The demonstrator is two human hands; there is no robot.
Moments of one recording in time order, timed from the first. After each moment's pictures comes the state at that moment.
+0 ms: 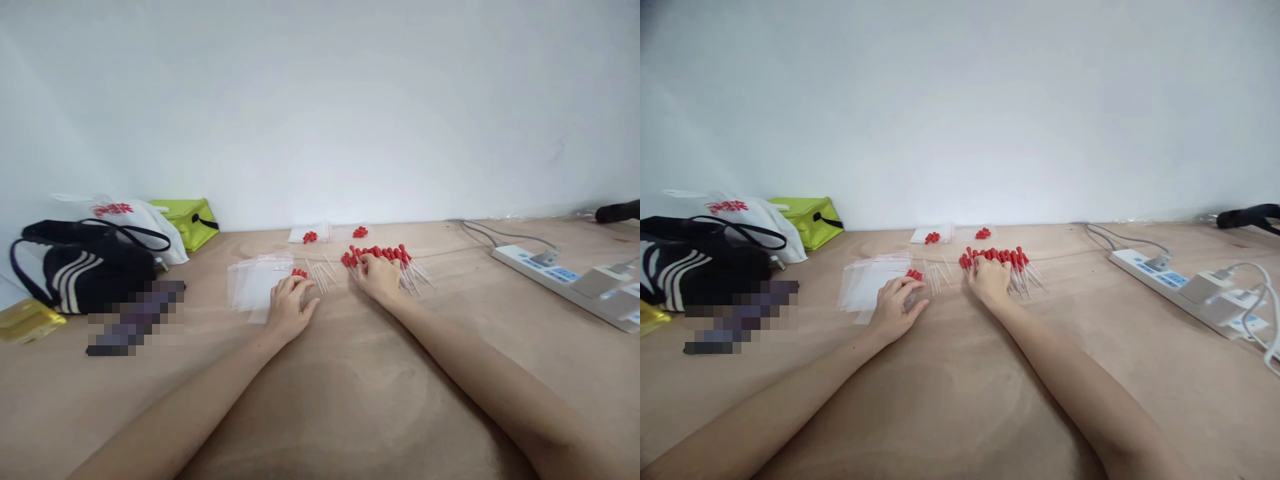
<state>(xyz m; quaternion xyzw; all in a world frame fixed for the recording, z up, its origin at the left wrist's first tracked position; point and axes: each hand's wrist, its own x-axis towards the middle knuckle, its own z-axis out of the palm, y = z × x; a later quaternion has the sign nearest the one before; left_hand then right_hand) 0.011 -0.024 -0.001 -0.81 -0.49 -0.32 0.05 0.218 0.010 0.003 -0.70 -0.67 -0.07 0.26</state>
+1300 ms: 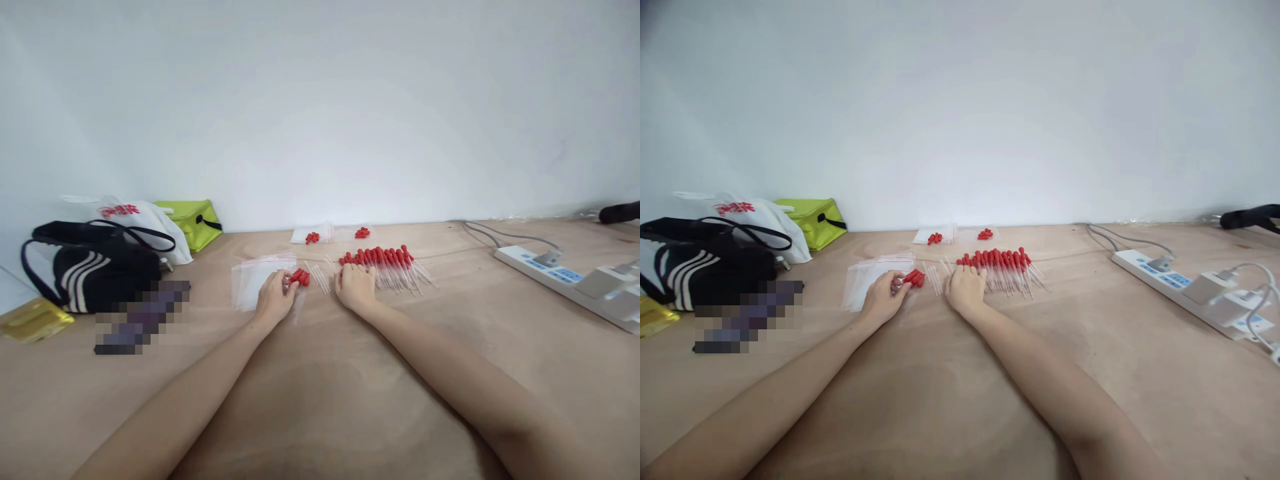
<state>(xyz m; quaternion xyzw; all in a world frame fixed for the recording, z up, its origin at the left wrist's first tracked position) -0.015 0.006 -0.001 -0.72 -0.60 -0.34 -0.03 0.165 0.005 -0.003 -0.67 -0.70 -0.05 0.24</state>
